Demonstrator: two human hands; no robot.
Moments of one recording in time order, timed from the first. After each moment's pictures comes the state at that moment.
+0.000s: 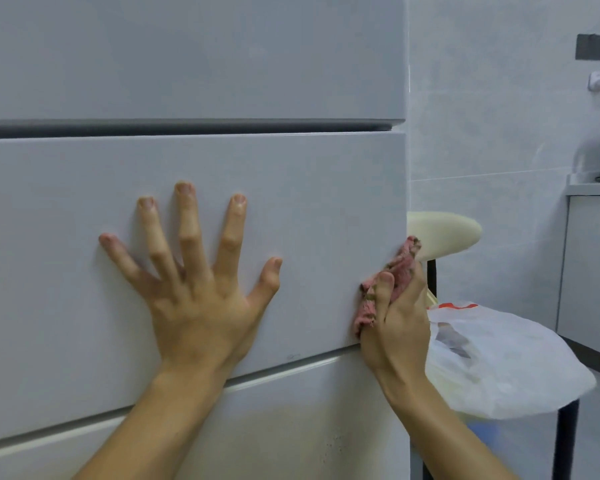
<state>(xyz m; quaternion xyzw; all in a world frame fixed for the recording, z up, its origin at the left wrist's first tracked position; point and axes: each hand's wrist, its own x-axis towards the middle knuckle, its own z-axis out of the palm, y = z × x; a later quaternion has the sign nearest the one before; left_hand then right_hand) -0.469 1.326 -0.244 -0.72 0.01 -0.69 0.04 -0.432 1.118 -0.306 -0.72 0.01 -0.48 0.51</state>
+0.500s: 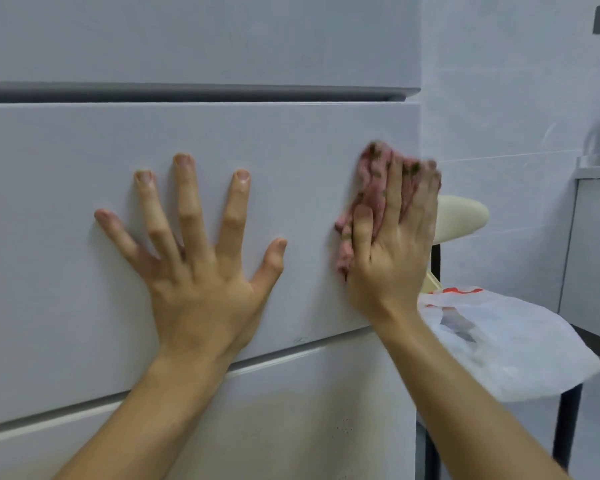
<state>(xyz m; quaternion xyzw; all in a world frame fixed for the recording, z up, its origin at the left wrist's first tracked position) -0.476 1.328 -0.245 -0.74 0.03 -0.67 0.04 -0.408 1.125 -0.252 -0.71 -0.09 -0.63 0.30</state>
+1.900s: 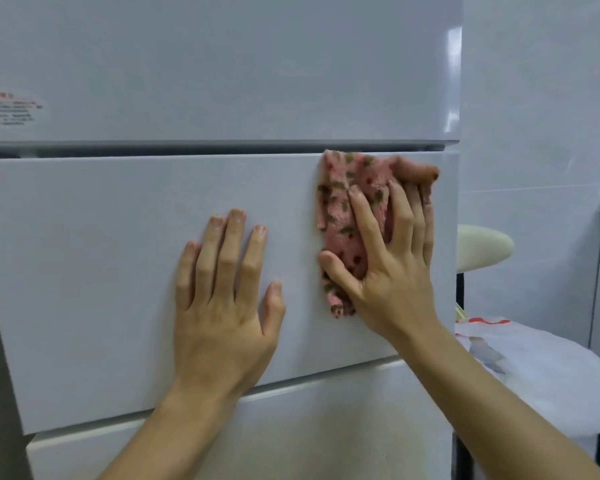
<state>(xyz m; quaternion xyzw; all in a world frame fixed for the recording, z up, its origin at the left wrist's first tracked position) -0.504 1.376 -0.249 -0.73 0.09 -0.67 0.04 -0.442 1.169 -0.224 -0.71 -0.18 -0.65 0.17</state>
